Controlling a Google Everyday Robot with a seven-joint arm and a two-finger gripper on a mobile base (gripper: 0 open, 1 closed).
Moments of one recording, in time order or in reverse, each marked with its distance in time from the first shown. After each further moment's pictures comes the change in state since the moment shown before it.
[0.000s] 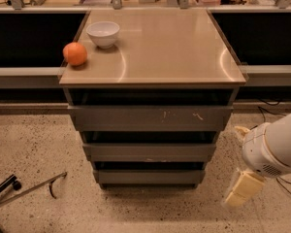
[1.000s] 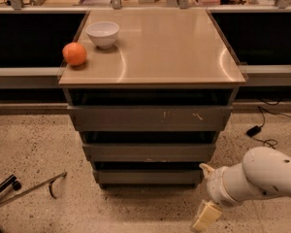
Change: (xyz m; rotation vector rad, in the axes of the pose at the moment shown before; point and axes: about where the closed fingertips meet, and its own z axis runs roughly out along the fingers) arm 0.022 0.039 0.177 -0.116 -0.122 -0.010
